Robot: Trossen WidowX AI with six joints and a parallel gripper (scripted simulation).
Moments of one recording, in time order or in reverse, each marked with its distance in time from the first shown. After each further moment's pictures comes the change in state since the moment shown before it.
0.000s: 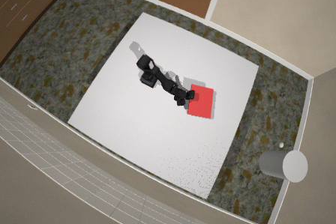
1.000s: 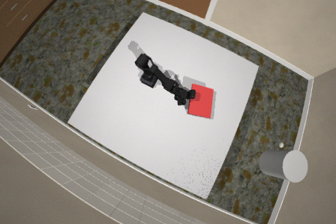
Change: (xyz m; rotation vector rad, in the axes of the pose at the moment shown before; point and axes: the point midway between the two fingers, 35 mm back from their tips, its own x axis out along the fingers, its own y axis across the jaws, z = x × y) arm -0.007 0.012 -0.001 0.005 0.002 -0.017
